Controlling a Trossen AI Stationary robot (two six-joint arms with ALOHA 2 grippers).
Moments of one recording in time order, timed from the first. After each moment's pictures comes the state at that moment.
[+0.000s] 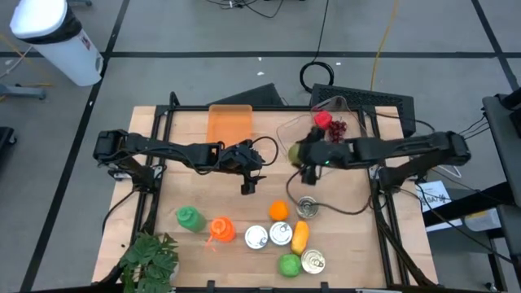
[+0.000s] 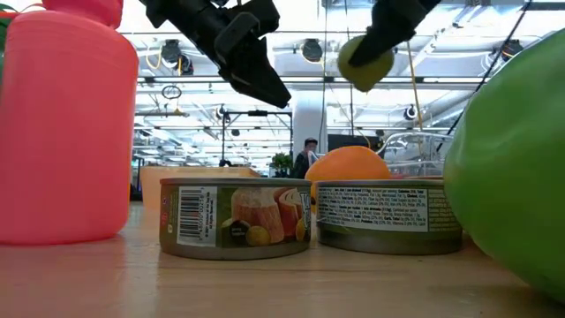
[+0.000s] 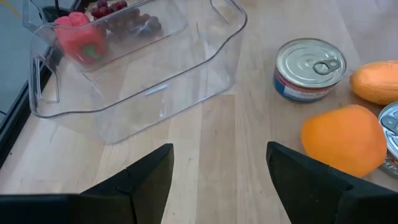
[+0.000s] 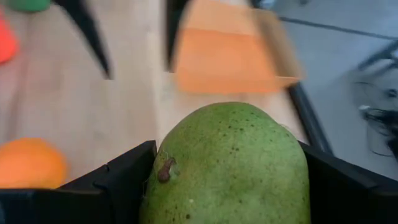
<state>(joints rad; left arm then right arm) 0.01 1.59 1.09 -0.16 -0.11 0.08 0.04 1.25 1.08 -0.55 0.40 -0.04</state>
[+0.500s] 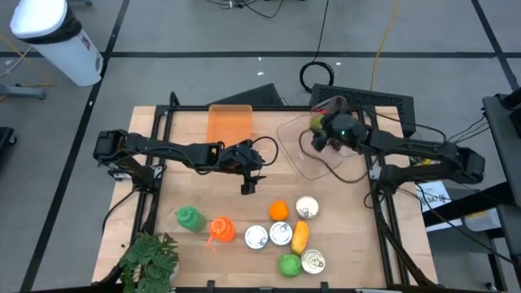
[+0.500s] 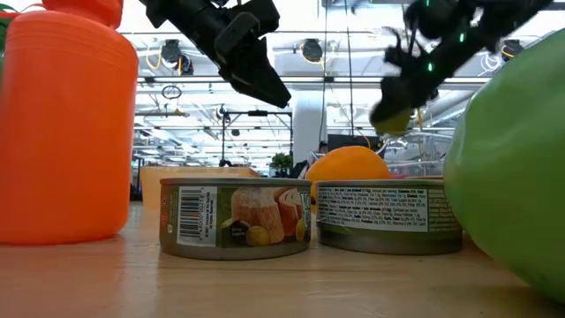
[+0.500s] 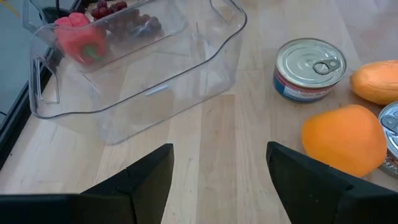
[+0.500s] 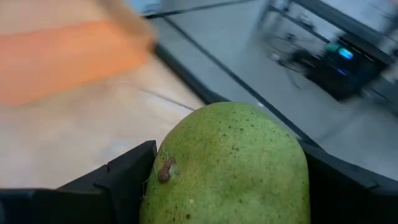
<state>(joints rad) 0.01 1.59 1.09 -0.16 -0.11 0.08 -0.43 1.04 0.64 -0.12 0.42 -0.01</state>
